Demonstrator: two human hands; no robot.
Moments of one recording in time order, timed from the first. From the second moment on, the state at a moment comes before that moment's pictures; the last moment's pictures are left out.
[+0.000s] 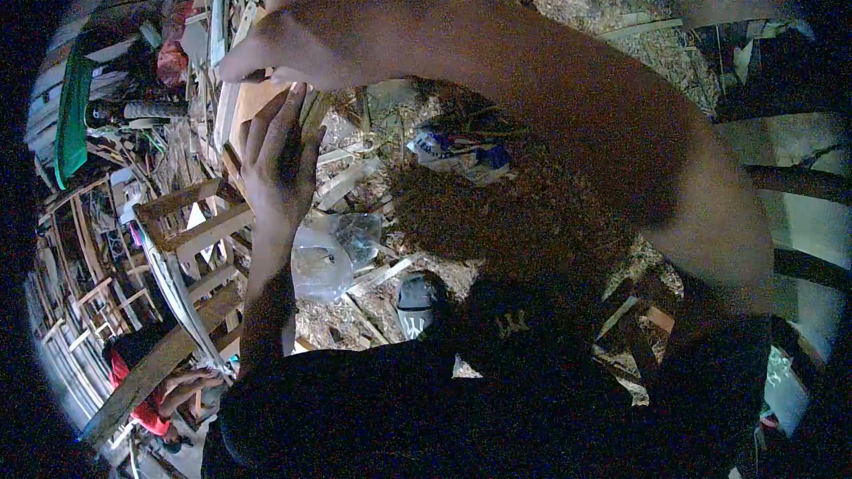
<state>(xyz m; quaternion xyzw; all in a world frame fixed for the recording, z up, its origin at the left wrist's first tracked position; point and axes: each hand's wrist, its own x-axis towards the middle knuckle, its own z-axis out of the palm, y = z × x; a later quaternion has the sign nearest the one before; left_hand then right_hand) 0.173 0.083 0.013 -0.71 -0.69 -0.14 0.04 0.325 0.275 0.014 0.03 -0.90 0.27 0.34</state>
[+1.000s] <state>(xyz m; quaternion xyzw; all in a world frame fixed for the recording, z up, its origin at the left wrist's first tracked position) 0.181 0.119 0.019 -0.60 -0.73 -0.33 -0.08 0.315 0.293 0.018 0.19 -0.79 0.48 0.34</state>
